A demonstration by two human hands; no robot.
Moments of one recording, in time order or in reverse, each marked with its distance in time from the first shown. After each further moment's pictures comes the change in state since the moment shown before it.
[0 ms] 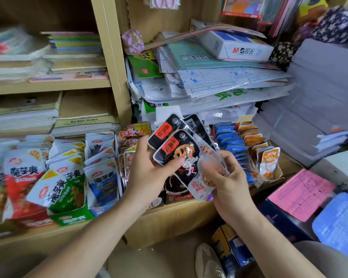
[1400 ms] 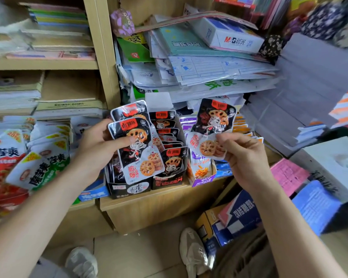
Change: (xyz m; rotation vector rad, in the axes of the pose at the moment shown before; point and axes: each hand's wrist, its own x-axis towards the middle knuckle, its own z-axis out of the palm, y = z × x) left_hand 0.030 -0.016 -0.068 0.036 0.024 -0.071; right_hand 0.022 -0.046 -0.051 -0.173 -0.059 -0.129
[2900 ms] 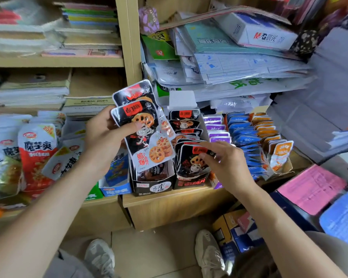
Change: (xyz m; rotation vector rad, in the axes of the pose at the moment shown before) left_hand 0.003 0.006 -0.028 -0.144 0.146 0.122; right_hand 0.012 0.062 0.047 -1.034 -0.161 -0.393
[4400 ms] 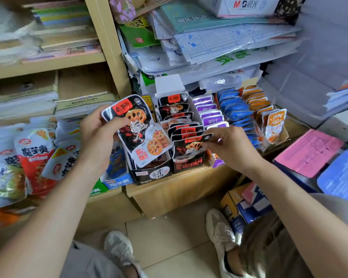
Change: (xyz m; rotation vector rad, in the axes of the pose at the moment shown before) left_hand -0.012 0.003 0.007 0.027 -0.011 -0.025; right_hand -0.017 0.007 -0.022 0.050 -0.153 0.105
